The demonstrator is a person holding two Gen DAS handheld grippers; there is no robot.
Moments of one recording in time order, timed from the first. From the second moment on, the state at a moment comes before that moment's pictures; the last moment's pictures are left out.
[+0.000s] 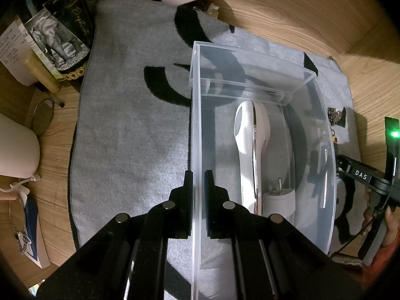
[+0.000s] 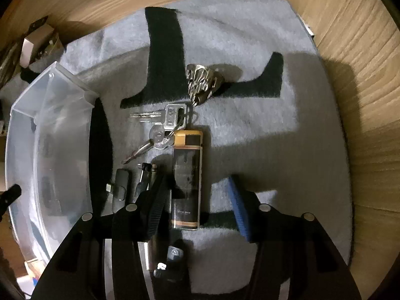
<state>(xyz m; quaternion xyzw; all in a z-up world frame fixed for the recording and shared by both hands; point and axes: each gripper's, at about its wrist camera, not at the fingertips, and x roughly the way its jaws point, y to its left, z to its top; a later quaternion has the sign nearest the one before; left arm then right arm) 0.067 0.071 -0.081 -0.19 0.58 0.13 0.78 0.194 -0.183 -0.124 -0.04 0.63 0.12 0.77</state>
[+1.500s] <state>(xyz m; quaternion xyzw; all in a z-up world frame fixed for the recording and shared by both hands) 0.064 0.071 -0.079 -0.18 0.58 0.11 0.79 0.144 -0.091 -0.027 -0.03 0.54 0.26 0.80</state>
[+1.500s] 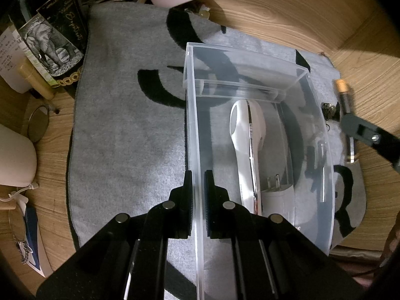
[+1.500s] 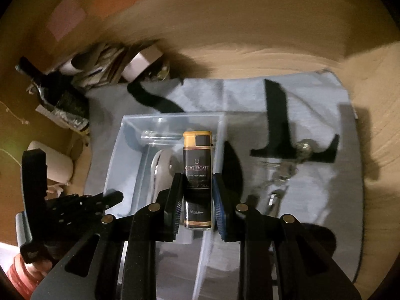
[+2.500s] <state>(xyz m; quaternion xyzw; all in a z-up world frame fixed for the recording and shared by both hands) 0.064 0.069 -0.080 -0.18 0.58 0.11 0.79 0.145 -0.045 -0.085 -0.09 0.61 0.28 0.73</state>
